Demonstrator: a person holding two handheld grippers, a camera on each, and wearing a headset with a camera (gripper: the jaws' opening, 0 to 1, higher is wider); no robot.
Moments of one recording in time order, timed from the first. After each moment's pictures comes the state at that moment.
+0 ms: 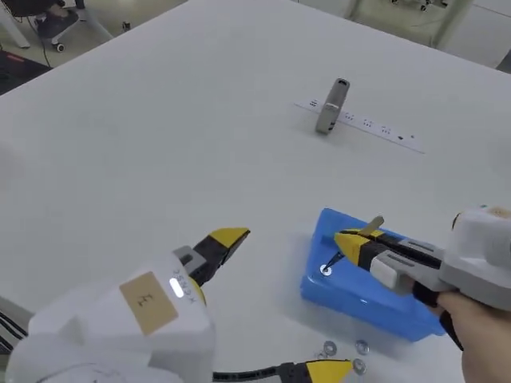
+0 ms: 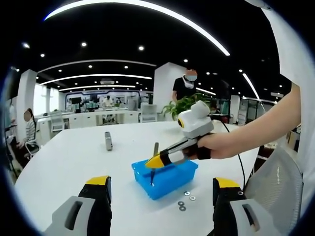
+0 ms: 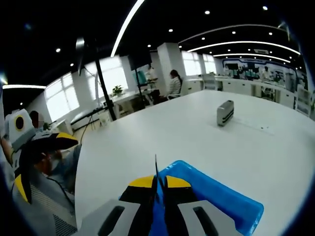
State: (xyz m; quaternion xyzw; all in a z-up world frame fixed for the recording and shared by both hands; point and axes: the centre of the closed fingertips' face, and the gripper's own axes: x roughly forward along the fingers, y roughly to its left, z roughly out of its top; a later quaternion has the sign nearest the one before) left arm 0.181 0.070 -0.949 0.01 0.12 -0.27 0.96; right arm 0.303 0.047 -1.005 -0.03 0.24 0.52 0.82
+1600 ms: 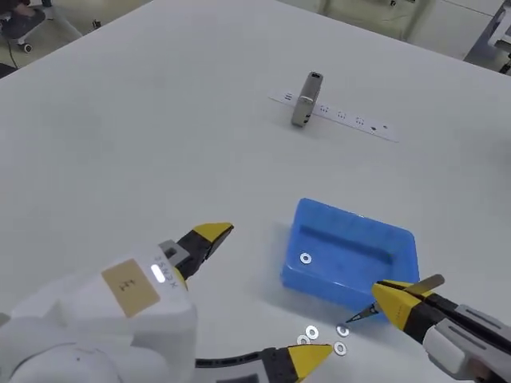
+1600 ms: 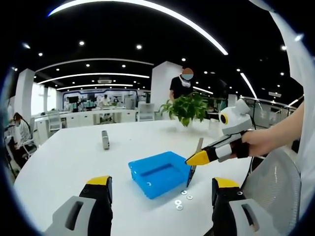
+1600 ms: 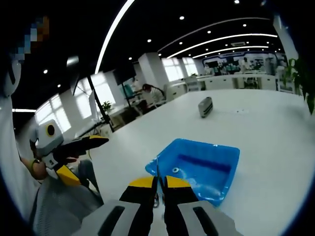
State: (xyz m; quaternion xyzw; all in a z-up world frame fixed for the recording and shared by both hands) left arm 0.179 0.065 -0.951 0.01 0.13 -0.28 0.95; right arm 0.230 -0.025 -0.988 0.05 0.26 0.46 0.85
